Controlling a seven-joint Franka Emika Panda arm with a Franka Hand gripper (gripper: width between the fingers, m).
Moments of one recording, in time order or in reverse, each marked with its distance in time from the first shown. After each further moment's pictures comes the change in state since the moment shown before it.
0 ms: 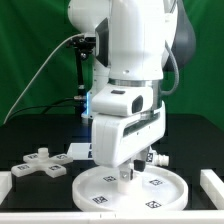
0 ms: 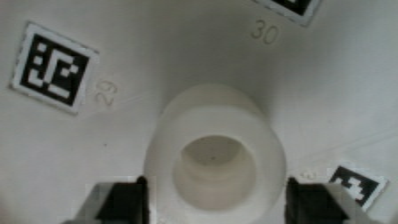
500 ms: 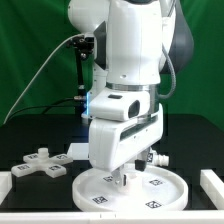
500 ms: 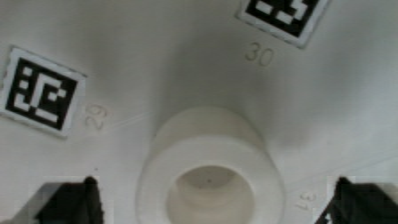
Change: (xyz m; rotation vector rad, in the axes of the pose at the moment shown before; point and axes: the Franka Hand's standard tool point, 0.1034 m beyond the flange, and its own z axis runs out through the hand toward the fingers) arm -0.006 -0.001 0.008 0.010 -0.008 0.004
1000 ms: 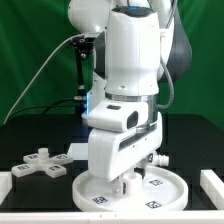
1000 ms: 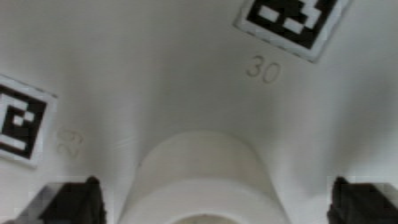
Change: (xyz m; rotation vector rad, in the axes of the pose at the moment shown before) arm 0.000 -0.002 0.012 -0.002 0.007 0.006
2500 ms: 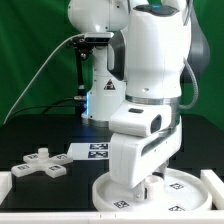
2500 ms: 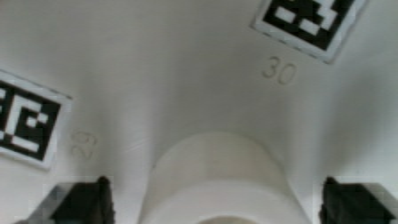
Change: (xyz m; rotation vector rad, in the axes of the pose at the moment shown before) arm 0.039 0.000 -0.001 0.011 -0.001 0.008
